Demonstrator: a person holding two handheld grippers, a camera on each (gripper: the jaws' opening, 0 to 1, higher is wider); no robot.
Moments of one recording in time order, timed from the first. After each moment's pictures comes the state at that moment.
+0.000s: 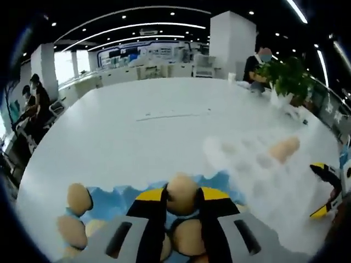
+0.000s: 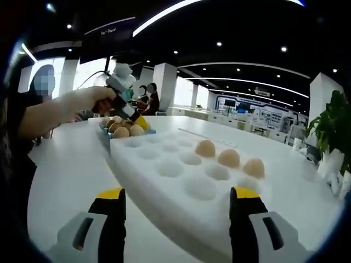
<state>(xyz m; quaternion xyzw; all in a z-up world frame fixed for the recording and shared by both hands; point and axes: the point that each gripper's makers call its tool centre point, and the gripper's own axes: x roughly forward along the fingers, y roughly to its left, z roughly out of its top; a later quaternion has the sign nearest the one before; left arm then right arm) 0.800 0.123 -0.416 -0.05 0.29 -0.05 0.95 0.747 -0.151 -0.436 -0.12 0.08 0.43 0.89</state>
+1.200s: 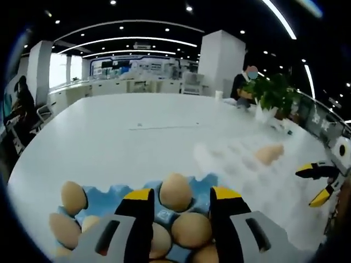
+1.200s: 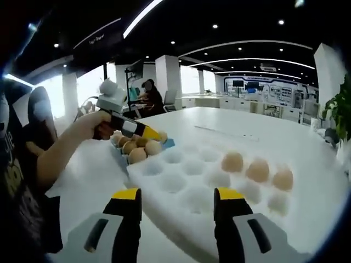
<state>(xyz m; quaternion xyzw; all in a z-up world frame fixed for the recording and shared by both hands) 0.791 0.115 -0.412 -0.05 0.26 -0.10 0.96 0.727 -0.087 -0.400 -0.06 0.17 0.47 0.86</state>
